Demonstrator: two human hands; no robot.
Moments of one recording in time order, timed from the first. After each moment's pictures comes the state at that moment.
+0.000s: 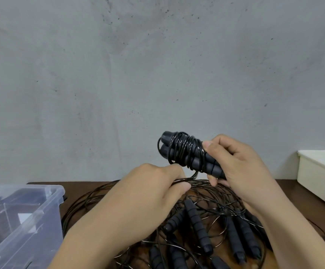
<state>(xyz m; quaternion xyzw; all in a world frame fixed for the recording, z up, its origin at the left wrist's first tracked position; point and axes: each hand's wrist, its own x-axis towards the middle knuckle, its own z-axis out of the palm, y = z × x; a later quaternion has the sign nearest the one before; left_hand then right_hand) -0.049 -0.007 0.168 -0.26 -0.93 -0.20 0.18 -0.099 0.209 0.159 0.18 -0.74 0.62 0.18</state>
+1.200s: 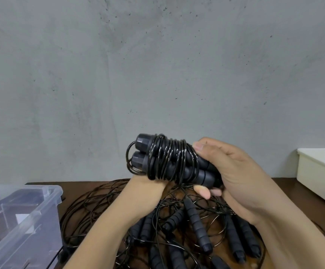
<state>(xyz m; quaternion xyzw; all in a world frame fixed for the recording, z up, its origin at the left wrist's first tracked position) -0.101 -0.003 0.124 -0.14 -0.87 -0.48 0.04 -0.083 0.201 0.160 0.28 -0.66 0.70 0.02</state>
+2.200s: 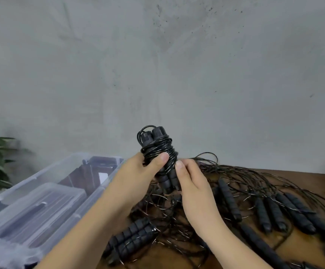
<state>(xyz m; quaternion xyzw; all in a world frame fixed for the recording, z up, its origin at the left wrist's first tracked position) 0.020 -0.088 0.144 0.02 -0.81 -0.56 0.16 -0.014 0.068 0.089 0.21 -0.71 0.67 0.10</state>
